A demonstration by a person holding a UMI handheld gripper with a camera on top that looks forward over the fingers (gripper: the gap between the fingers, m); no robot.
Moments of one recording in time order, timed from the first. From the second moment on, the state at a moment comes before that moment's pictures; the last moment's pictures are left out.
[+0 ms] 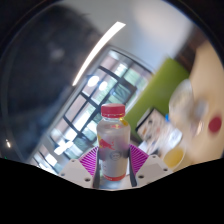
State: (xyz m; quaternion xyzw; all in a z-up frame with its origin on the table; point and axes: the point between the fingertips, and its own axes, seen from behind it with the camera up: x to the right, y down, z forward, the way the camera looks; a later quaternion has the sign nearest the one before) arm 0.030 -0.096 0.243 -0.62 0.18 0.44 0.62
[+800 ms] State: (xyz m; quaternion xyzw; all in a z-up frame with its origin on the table) arm 0.291 -0.057 0.019 -0.78 0.06 -0.03 0.62
